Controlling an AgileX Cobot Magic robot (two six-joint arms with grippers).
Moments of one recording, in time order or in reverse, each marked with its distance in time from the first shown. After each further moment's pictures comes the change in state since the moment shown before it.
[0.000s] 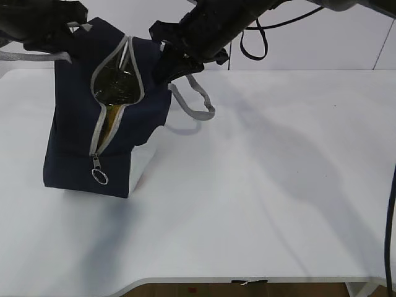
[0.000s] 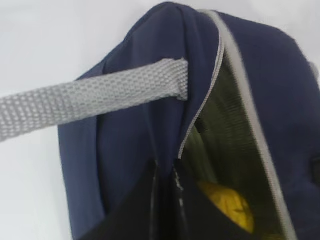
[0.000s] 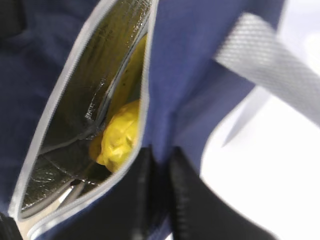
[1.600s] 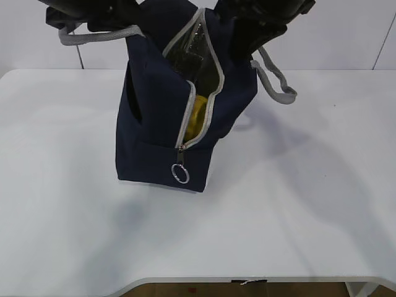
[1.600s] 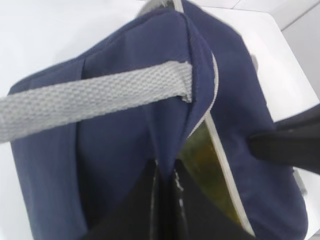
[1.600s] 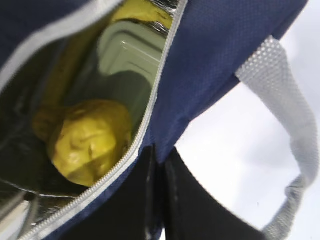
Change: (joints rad) left arm -0.196 -0.068 0.005 -0.273 -0.086 0.037; right arm 0.000 -0.320 0.173 -0.476 0.128 0.107
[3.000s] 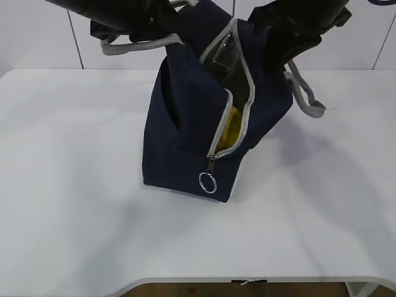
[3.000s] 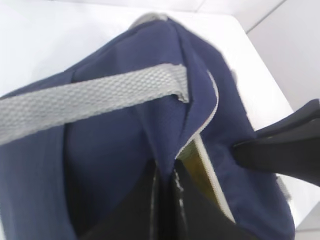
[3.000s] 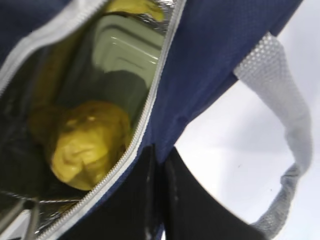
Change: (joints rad) left arm -0.078 0.066 0.002 -0.159 -0.111 0.130; right arm -0.077 -0.076 0.135 -0.008 -0.002 0.024
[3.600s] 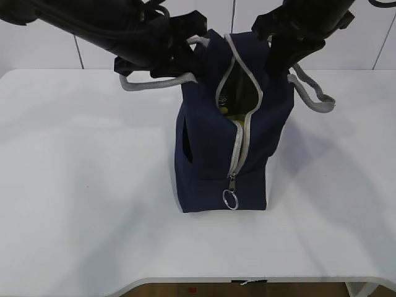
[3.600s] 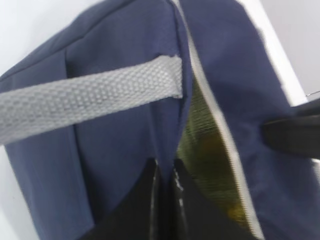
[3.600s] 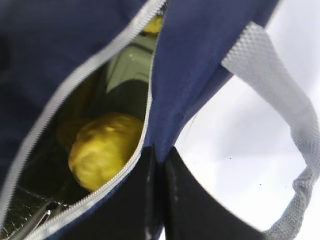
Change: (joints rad) left arm -0.020 0.103 0.000 -0.050 0.035 0.002; right arm 0.000 0.000 0.017 -0.027 0.000 -0.016
